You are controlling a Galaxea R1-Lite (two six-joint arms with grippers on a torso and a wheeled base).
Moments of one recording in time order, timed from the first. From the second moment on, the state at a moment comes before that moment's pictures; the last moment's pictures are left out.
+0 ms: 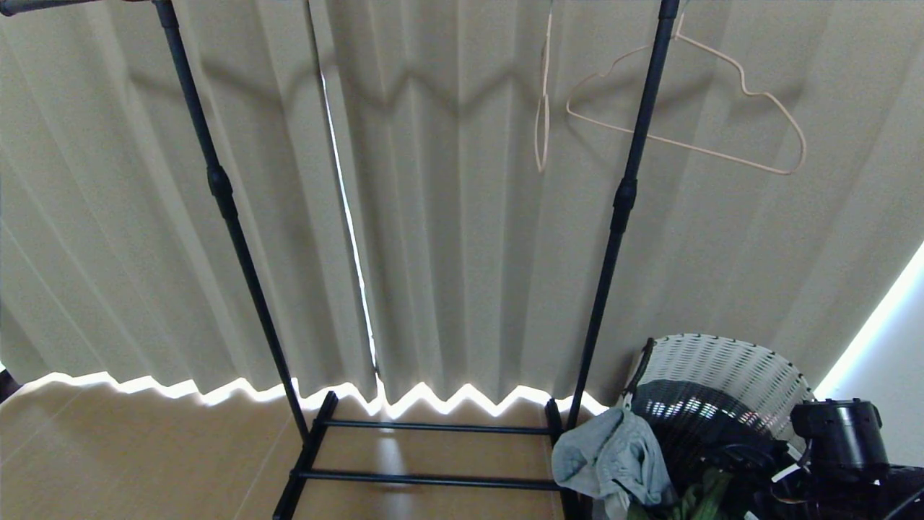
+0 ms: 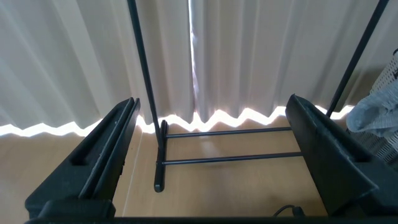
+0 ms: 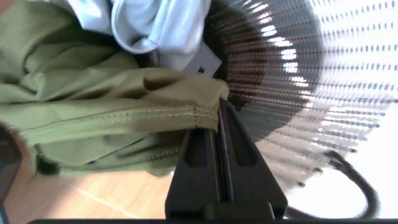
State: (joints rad) left arm -0.01 0.01 -0.01 0.03 -0.08 0.06; right arm 0.05 1.92 -0.12 -0.91 -0.03 -0.65
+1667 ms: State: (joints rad) left arm -0.01 0.01 -0.01 0.03 -0.07 0.06; right arm -0.12 0.75 -0.39 -0.01 0.01 -0.48
